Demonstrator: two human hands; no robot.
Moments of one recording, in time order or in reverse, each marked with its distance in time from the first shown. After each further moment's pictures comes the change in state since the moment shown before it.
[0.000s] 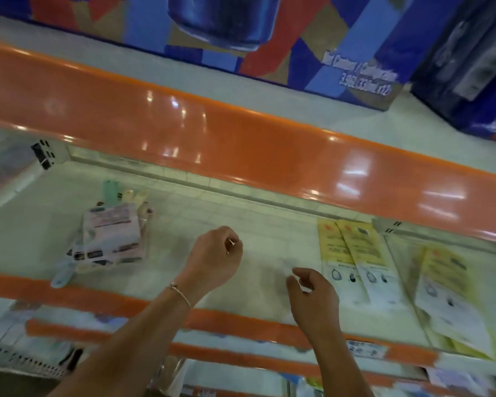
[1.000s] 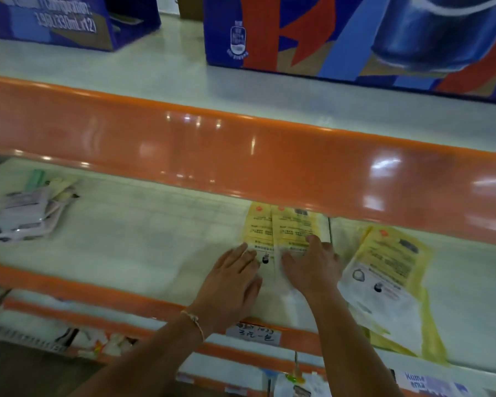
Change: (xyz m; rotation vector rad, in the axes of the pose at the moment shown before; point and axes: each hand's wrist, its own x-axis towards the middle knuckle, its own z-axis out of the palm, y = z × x) left_hand -0.051 0.094 0.229 0.540 -0.047 0.455; right_hand 0.132 0.108 -0.149 -0.425 -0.142 0.035
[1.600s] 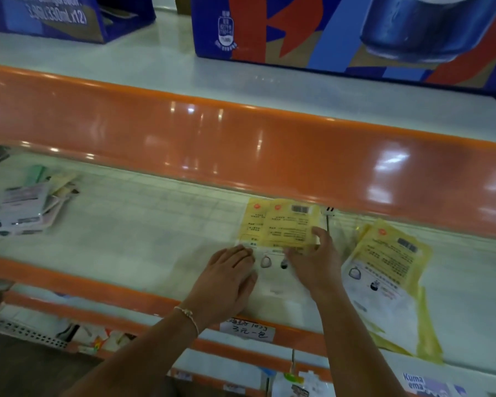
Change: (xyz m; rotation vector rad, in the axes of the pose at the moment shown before) left_hand 0.001 -0.003 0.001 0.004 0.019 0.016; right_hand 0.001 0.011 -0.010 0.550 -0.015 -0.003
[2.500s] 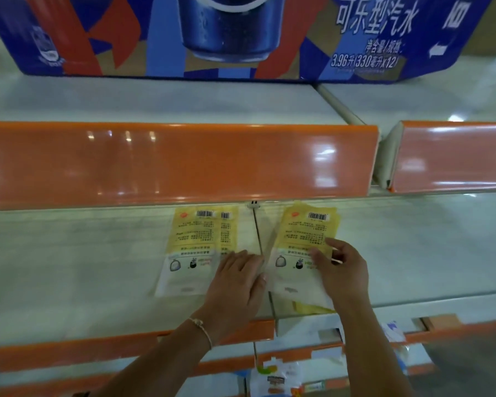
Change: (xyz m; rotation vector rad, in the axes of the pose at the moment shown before) left_hand 0.048 0.116 0.030 -0.264 -0.089 0.117; right_hand -0.022 0.081 -0.132 0.179 0.417 0.077
